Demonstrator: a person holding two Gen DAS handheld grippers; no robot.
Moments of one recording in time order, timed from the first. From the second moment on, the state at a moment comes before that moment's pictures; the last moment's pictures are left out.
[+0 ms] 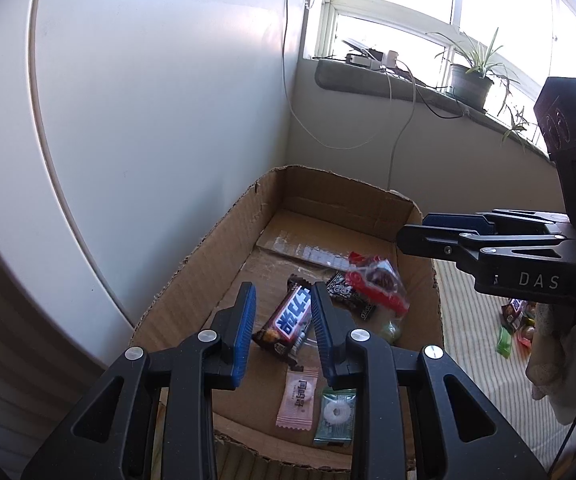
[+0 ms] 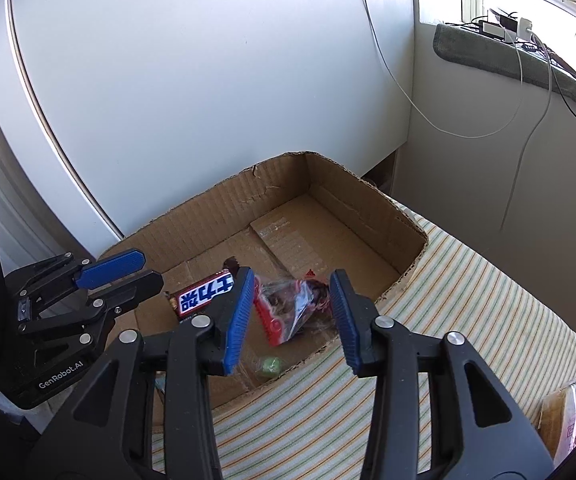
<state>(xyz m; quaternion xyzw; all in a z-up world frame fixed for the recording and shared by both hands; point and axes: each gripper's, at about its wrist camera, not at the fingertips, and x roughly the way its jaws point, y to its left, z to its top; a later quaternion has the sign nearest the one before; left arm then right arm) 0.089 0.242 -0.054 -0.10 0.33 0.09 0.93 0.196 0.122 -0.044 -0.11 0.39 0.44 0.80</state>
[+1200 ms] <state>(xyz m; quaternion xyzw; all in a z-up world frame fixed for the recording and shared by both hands) 0.082 0.143 -0.033 -0.07 0.31 0.02 0.95 0.164 -0.039 -0.004 -0.10 0.34 0.35 0.87</state>
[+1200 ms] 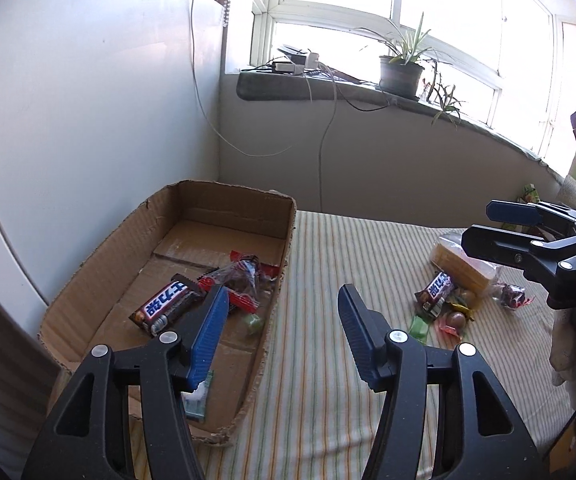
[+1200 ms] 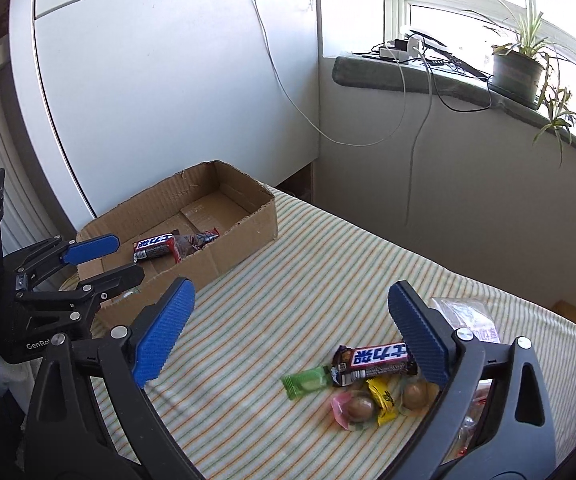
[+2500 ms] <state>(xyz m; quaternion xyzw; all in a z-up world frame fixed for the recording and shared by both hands) 0.142 0.028 -0.097 0.00 0.42 -0.14 0.90 0.174 -0.107 -0.106 -0.08 0.47 0.32 0.82</state>
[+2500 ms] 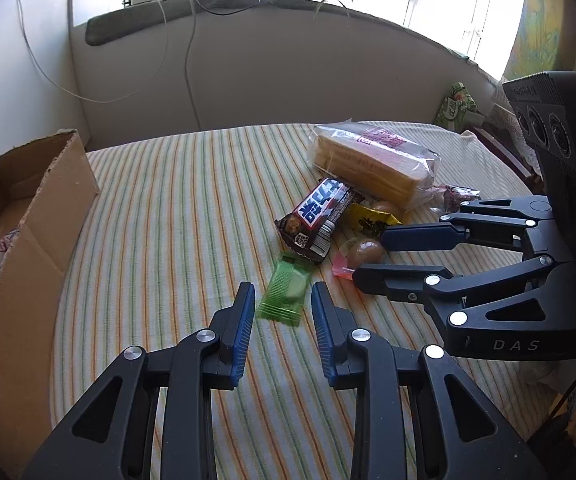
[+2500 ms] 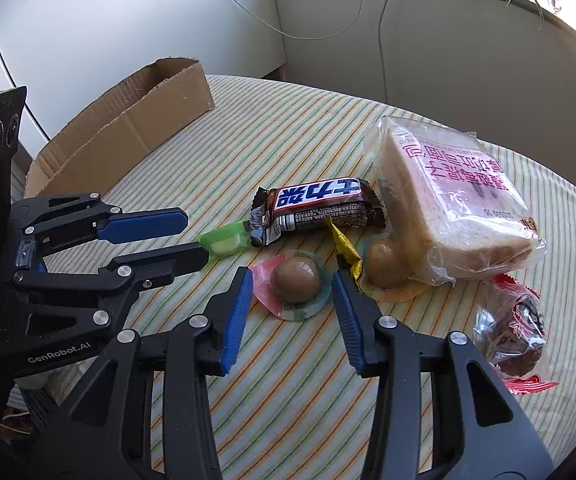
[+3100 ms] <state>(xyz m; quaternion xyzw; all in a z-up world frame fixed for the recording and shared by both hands) 0.156 0.015 -0.108 0.04 0.43 -0.15 0.89 0.184 -0.094 -0.110 -0.11 0.47 0.34 0.81</state>
